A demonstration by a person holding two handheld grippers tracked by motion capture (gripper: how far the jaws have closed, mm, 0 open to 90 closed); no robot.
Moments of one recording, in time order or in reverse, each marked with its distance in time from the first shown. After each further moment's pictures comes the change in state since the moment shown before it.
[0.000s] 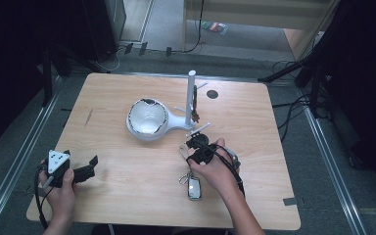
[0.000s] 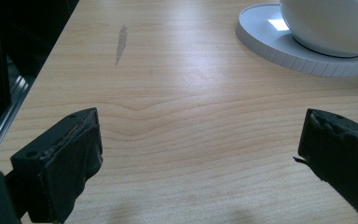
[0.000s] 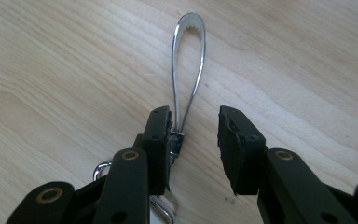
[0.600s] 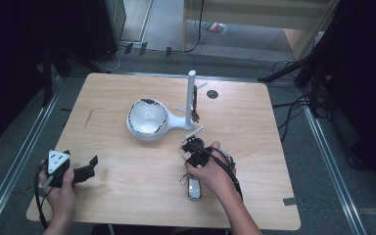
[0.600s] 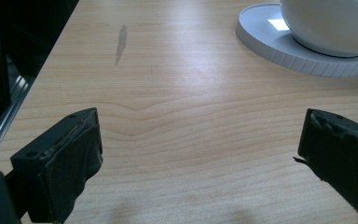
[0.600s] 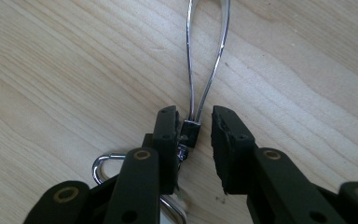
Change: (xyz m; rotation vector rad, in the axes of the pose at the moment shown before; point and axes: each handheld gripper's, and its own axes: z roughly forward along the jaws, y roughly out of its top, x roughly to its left) left arm 0.000 0.000 0.000 0.000 0.000 0.000; right arm 0.007 -0.001 0.018 0.088 -0.007 -0.011
